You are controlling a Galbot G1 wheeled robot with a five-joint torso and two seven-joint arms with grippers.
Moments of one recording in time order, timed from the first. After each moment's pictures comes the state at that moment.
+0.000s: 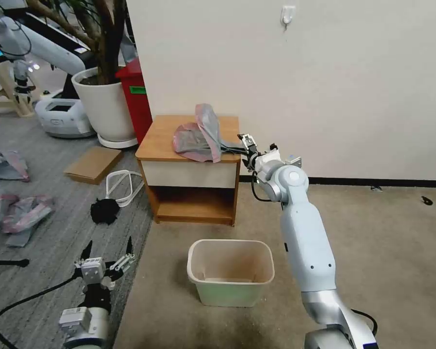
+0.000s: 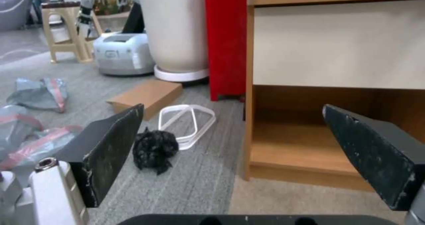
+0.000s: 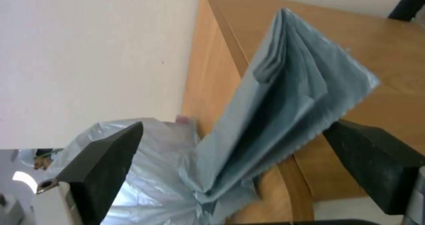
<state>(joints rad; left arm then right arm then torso) 1.78 -1.52 -0.74 -2.13 -0.13 -0.10 -0.01 -0.59 1.61 0.42 1.43 1.49 -0.31 0.56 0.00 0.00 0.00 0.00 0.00</state>
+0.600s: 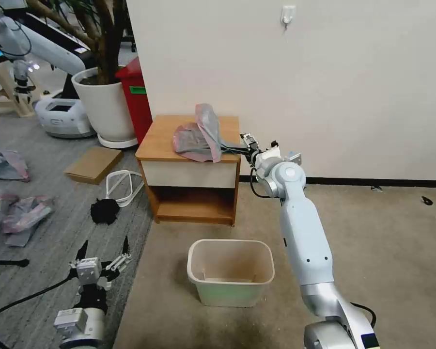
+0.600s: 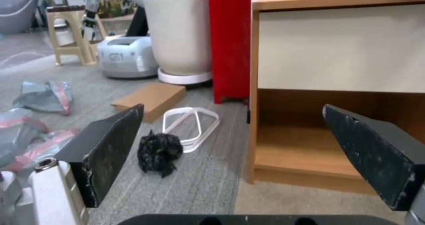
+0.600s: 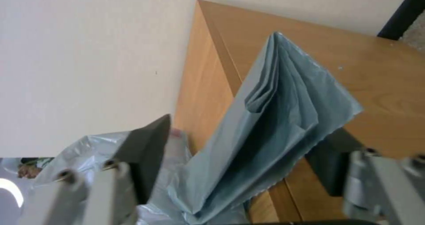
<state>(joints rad) 1.78 -1.51 -0.75 -2.14 -0.13 -0.10 -0.02 -0.58 1.61 0.41 1.40 1.45 -0.29 0.56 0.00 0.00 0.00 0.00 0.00</state>
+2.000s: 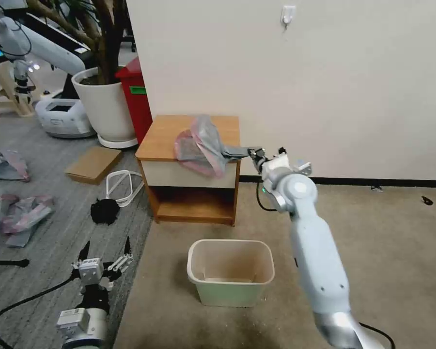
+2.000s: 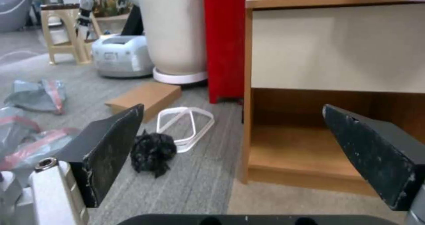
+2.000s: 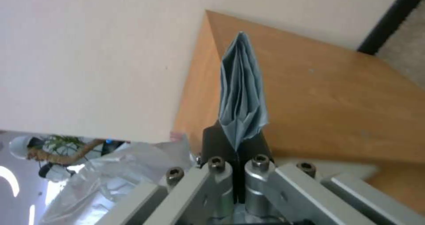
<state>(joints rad) 1.77 -1.51 -0.73 -2.12 -0.13 -0.10 -0.01 -0.79 1.50 0.38 1.74 1.49 -0.28 0.63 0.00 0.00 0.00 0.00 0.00</state>
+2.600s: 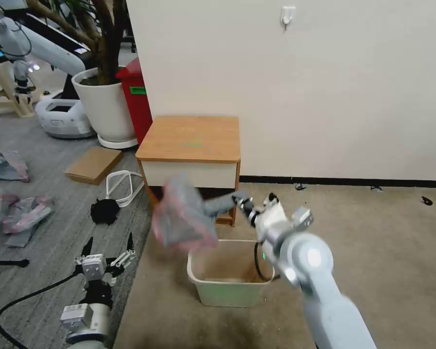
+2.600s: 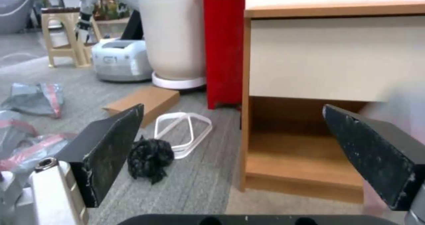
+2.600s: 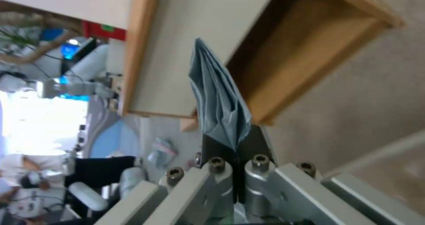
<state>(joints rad) 1.75 -1.52 -0.73 -2.12 -0.13 -0.10 -0.01 -1.23 1.43 0.20 2.15 1.45 -0.34 0.73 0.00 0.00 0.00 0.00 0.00</state>
